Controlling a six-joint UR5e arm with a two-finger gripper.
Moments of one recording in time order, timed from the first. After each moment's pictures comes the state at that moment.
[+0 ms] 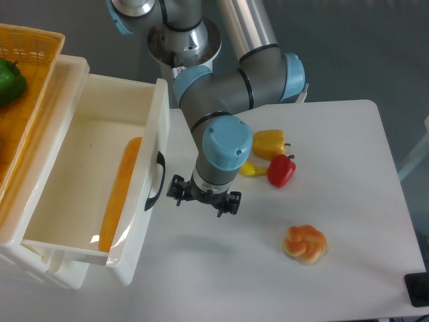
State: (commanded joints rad) arm 2.39 -1.99 -1.54 -1.26 1.40 0.59
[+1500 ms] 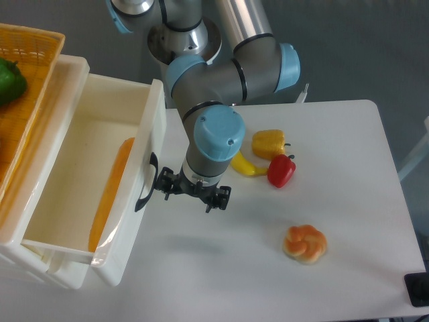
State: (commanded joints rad) arm 2.36 -1.95 -1.54 -1.30 1.35 0.59
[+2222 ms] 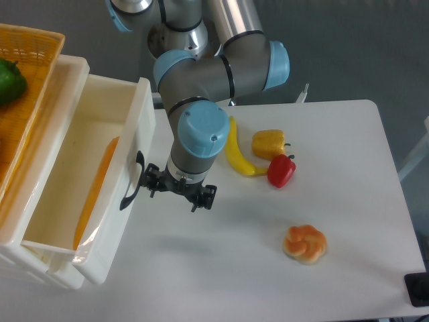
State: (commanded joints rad) arm 2.32 -1.93 -1.54 -1.32 1.34 0.58
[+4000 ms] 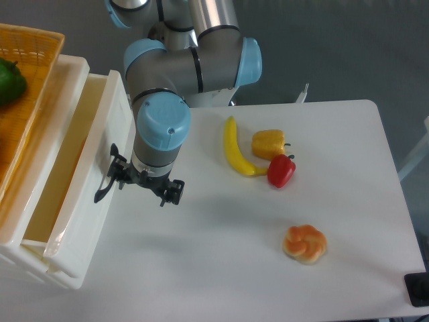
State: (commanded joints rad) arm 2.27 -1.90 -1.52 -1.34 1.31 0.56
